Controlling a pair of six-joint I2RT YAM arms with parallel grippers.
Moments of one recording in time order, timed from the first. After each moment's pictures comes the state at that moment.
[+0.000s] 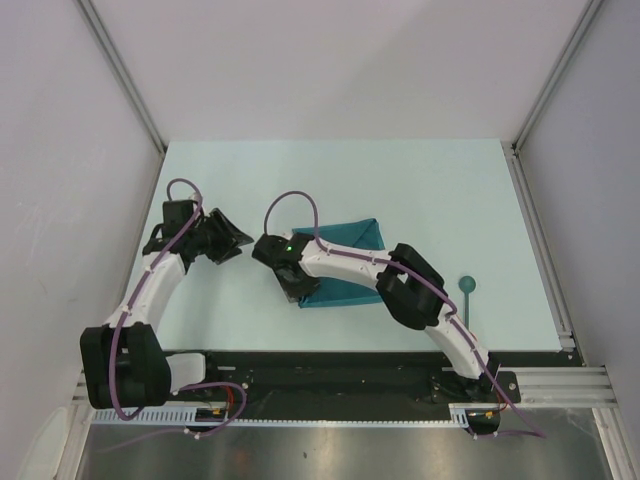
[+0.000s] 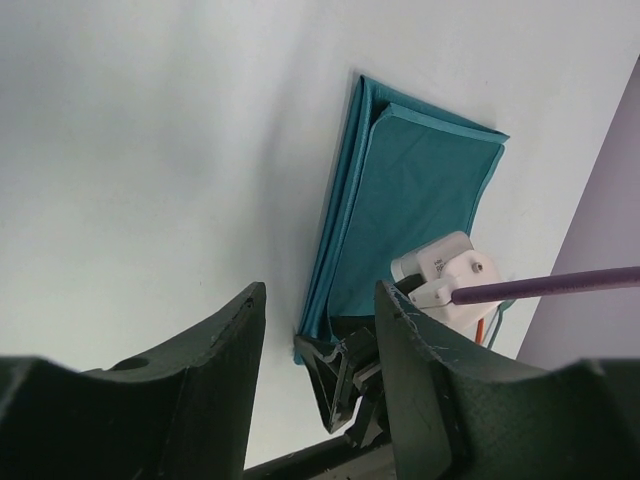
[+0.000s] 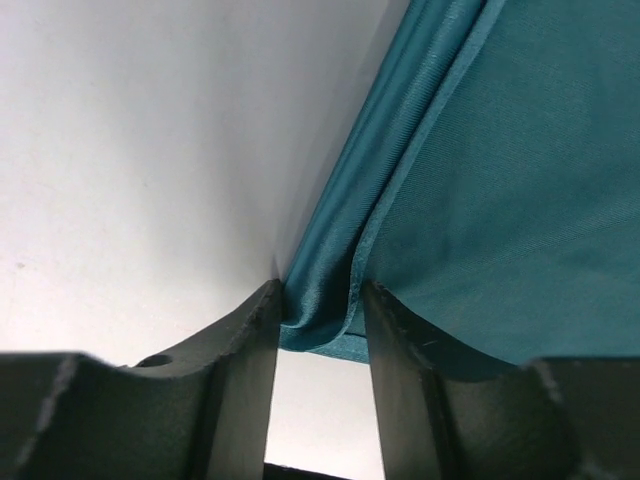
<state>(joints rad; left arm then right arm) 0.06 1.23 0.82 -0.43 0.41 -0.67 1.09 2.28 1.87 -0.93 0.20 0.55</state>
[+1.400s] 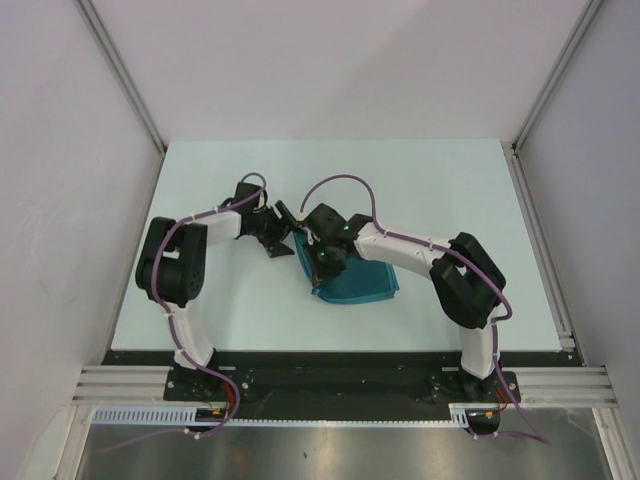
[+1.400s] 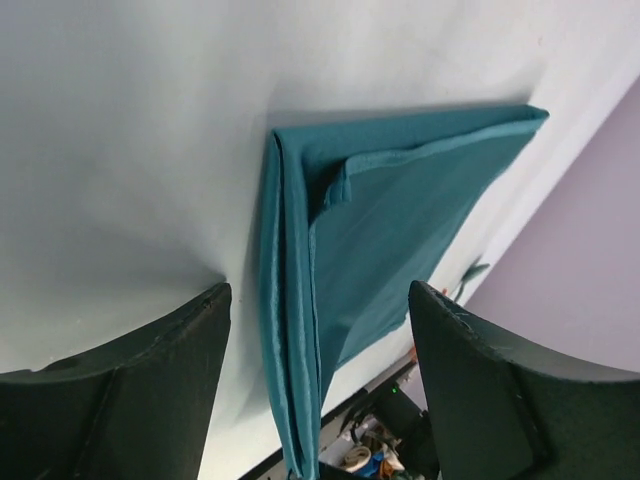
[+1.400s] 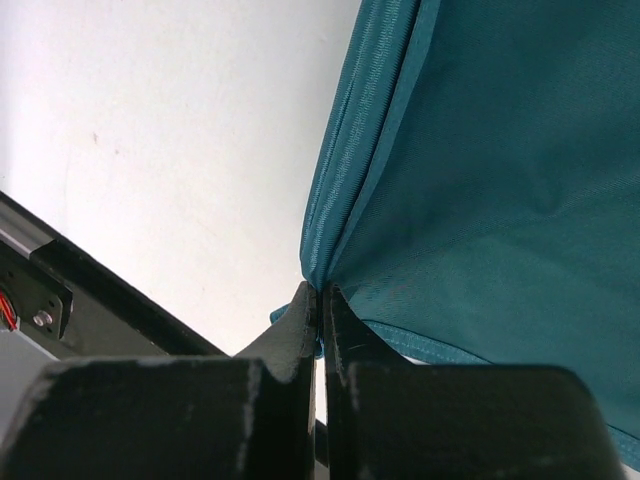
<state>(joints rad) -0.21 1.90 1.10 -0.21 0.55 -0.92 0.88 1.94 1.47 -0.62 -0.19 0.43</state>
